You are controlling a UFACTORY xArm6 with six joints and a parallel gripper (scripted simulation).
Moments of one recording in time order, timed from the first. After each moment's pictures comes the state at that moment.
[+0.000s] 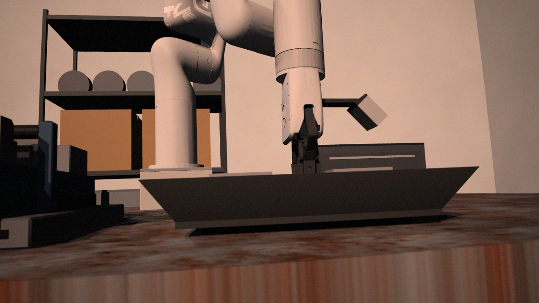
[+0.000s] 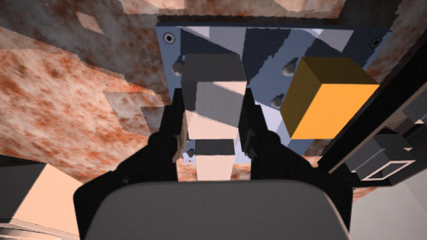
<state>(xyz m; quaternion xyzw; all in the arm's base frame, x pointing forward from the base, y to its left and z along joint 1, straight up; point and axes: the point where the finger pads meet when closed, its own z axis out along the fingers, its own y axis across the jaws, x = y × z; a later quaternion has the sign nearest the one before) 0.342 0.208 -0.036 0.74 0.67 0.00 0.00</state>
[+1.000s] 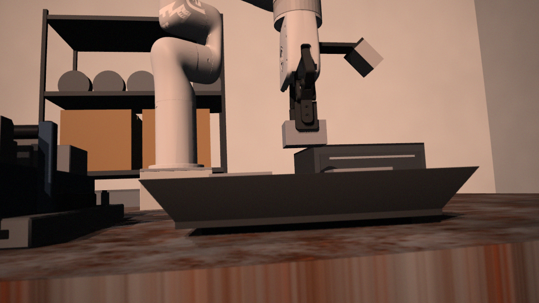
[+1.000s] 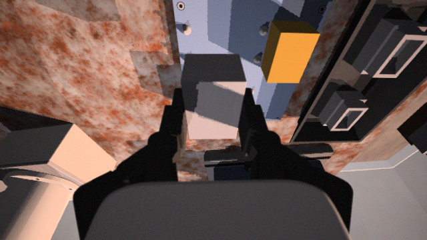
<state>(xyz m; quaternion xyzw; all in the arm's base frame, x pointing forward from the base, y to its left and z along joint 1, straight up) 0.343 0.209 0.050 0.74 0.67 0.00 0.00</state>
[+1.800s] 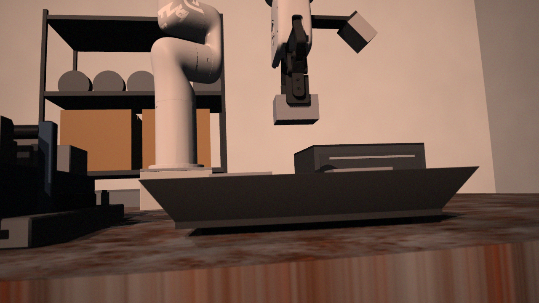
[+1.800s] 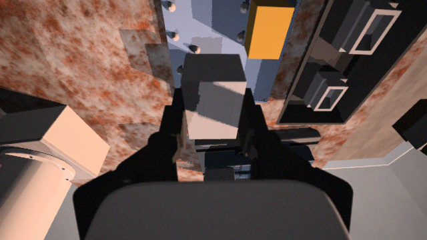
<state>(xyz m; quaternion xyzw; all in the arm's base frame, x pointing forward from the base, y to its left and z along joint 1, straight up) 0.362 0.193 0.083 0.74 0.68 0.00 0.00</state>
